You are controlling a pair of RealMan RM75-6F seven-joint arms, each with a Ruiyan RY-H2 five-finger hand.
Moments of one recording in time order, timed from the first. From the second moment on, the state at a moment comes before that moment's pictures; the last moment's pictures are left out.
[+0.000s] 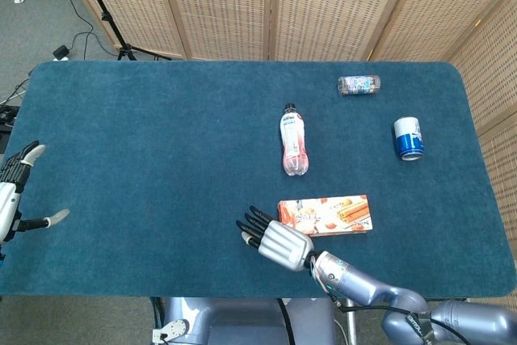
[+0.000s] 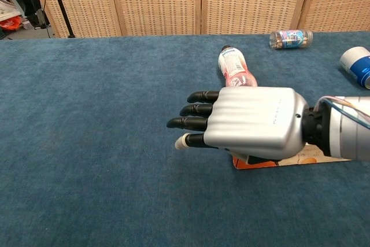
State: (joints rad) left arm -0.23 -1.01 -0.06 -1.66 1.47 1.43 -0.41; right arm 0.70 -1.41 0.18 -1.82 -1.50 0.63 -1.01
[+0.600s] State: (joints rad) left arm -0.23 -1.00 -0.06 -1.65 1.48 1.41 -0.41; right arm 0.75 -1.46 0.11 -1.79 -1.17 0.76 -1.36
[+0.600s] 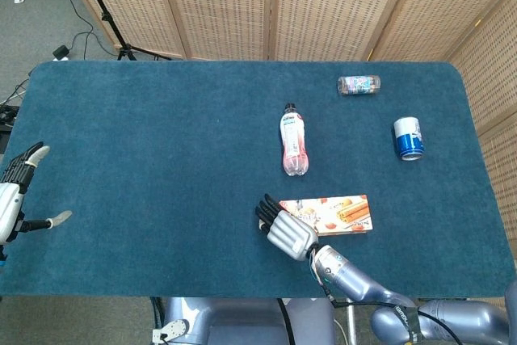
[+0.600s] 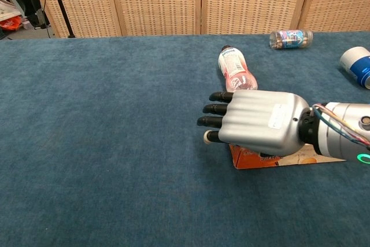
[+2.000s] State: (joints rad) left arm -0.23 -1.00 -0.06 -1.69 1.52 1.40 -0.38; right arm 0.75 -1.24 0.03 -1.67 -0.85 0.96 -1.19
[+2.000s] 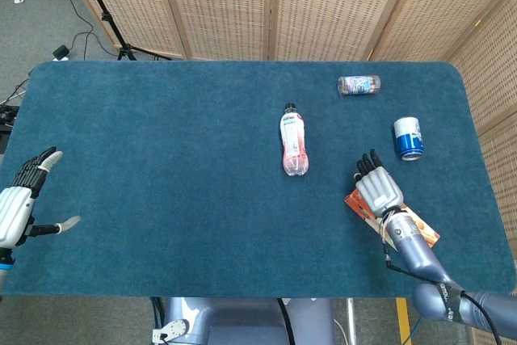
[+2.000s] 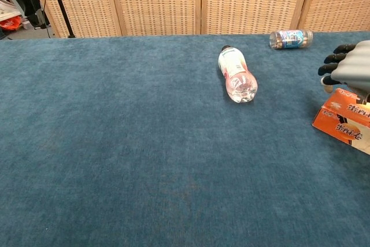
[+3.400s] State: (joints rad) left arm -0.23 -1.02 -0.06 -1.70 1.54 1.40 -0.33; right arm 0.32 -1.20 -0.22 -0.90 -1.85 1.52 0.37
